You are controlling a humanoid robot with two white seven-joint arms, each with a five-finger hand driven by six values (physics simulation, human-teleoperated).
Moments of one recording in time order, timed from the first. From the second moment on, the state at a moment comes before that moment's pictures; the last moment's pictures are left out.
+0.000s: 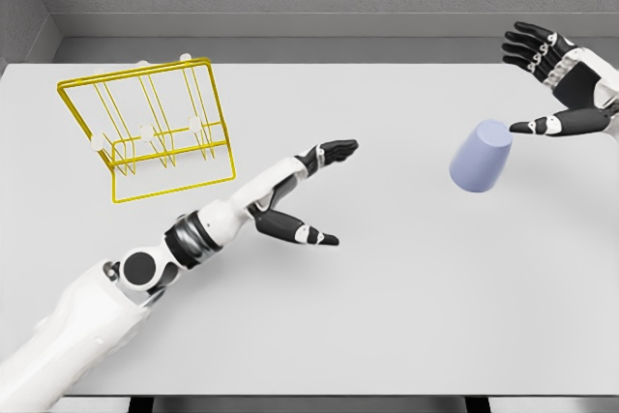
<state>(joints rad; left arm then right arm) -0.38 0.39 -0.79 -1.43 0.43 -0.49 -0.28 -0.63 -0.91 0.81 -1.14 -1.11 -0.54 0.61</state>
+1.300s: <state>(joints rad) -0.36 0.35 -0.76 -1.32 0.39 -0.43 -0.20 -0.48 -0.79 0.80 -0.92 -1.10 -0.54 0.61</state>
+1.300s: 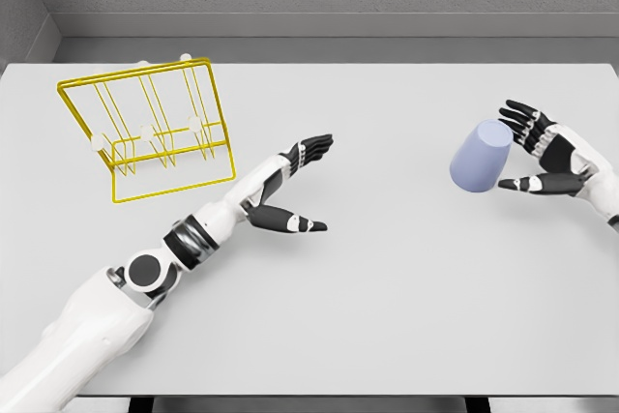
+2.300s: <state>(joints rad) -0.38 0.35 -0.71 -1.29 0.42 -0.40 -0.45 -0.49 -0.72 0.80 -0.90 -1.07 -0.53 0.61</state>
